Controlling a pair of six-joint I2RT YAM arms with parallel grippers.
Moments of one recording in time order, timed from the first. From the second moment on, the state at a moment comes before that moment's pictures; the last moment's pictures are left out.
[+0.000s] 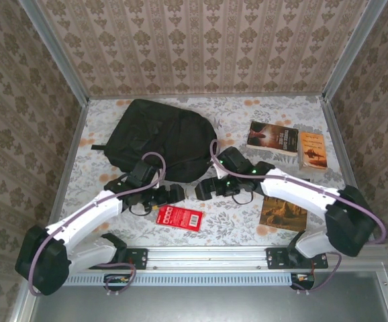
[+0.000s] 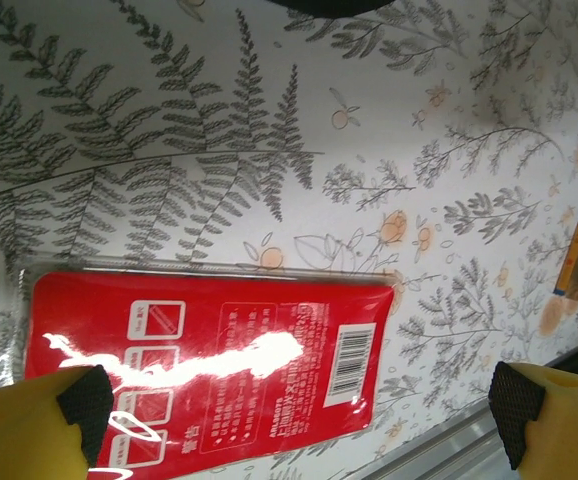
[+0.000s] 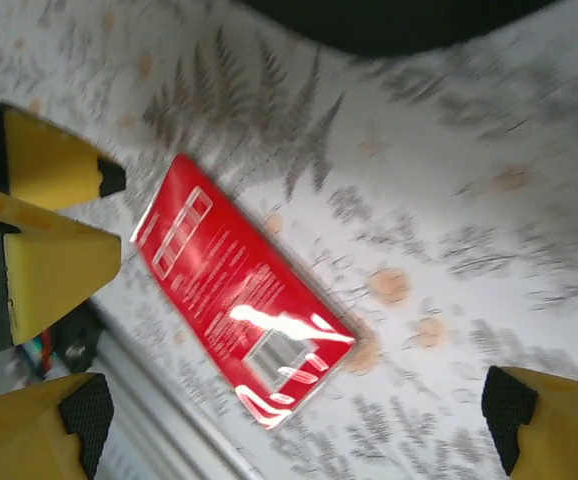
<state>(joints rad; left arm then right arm) -0.63 1.08 0.61 -0.59 0.36 -0.74 0.73 1.46 0.92 -0.46 -0.42 0.54</state>
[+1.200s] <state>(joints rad) -0.61 1.23 0.50 -0.44 0.54 -0.72 0.72 1.76 0.80 -0.11 -0.88 0.80</state>
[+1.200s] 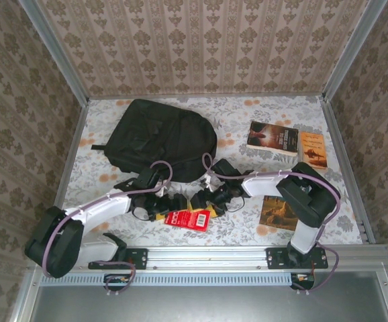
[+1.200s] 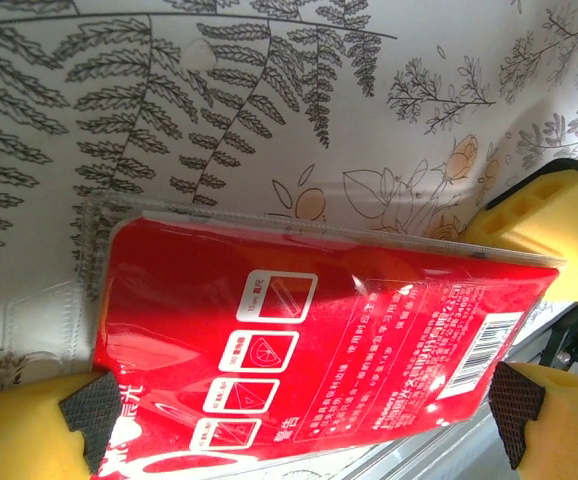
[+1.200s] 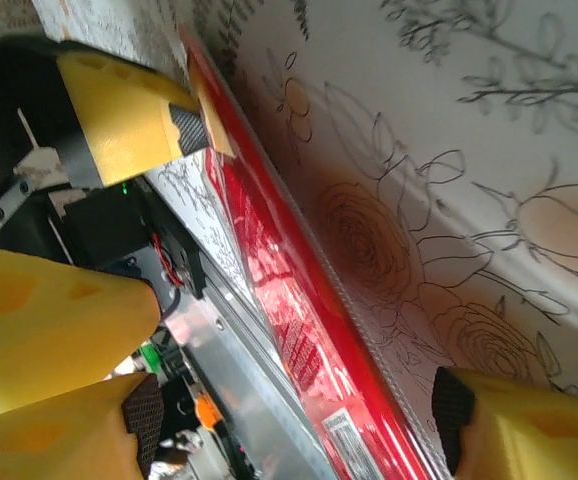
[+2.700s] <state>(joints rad) -0.30 0.93 0.67 -0.39 0.74 -0.87 0.62 1.23 0.81 -0.01 -0.81 0.89</state>
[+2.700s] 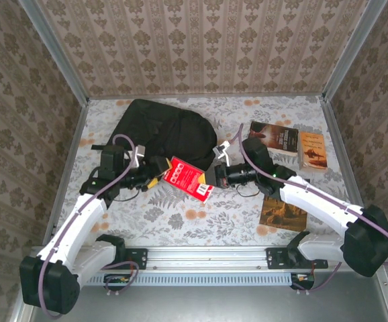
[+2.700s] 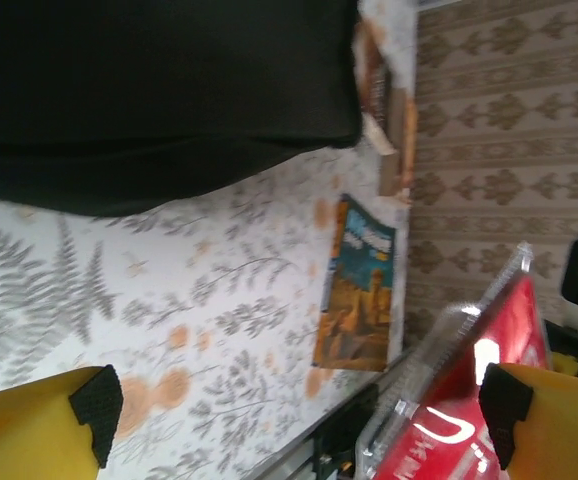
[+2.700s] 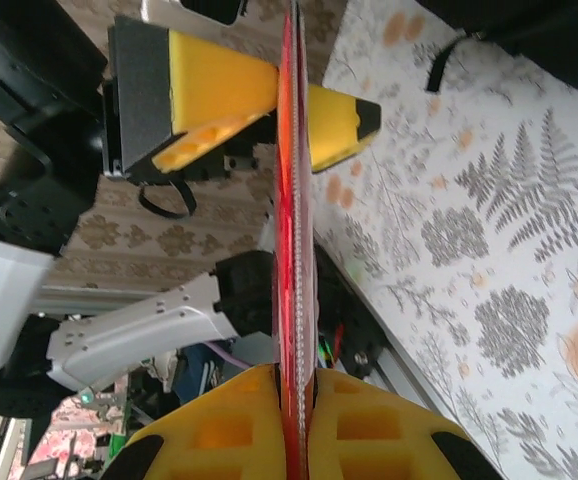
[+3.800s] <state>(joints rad) -0.44 0.92 0.61 0.11 0.54 -1.16 0.60 1.23 0.73 0.39 -0.66 1.19</state>
